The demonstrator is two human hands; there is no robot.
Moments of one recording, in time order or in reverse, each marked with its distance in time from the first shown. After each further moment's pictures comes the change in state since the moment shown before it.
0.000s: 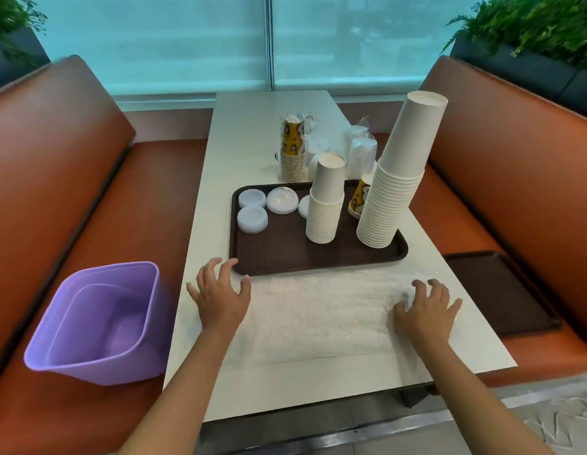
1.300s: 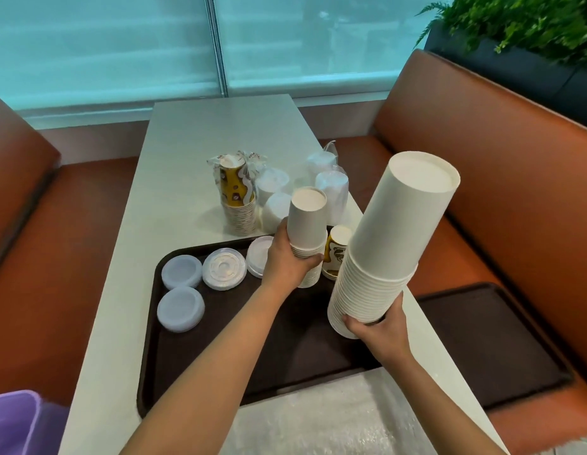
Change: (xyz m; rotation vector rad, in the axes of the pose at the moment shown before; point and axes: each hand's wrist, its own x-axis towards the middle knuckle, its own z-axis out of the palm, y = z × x) left_hand 0.198 0.228 0.154 -0.664 -0.483 0.039; right_hand 0.166 -0.064 -0.014 1.151 -0.046 -0.118
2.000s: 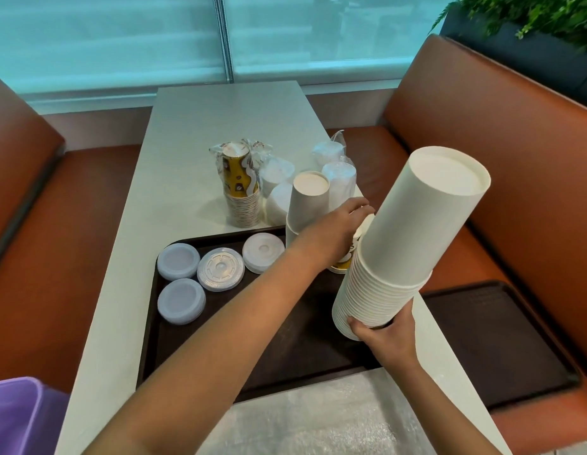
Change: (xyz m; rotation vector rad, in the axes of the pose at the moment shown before) left_hand 0.014 0.070 0.012 0.679 -0.385 0.561; right_hand -0.006 -0.001 0.002 0.006 0.036 -0.010
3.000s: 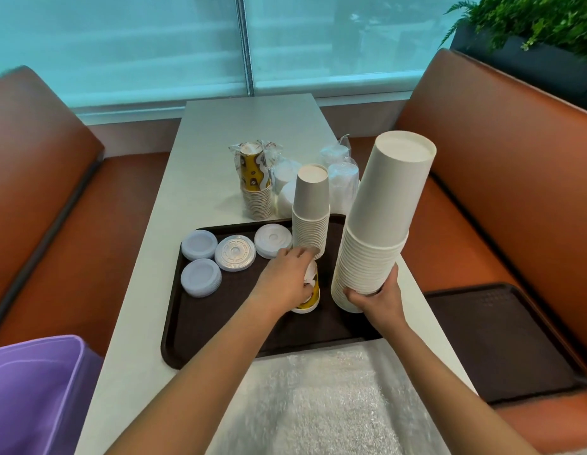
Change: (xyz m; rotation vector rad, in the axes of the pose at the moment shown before) left_hand -0.114 0.006 0.022 0.102 -0.092 -0.338; right_hand 0.007 -0.005 -0.009 -0.014 -0.120 0.009
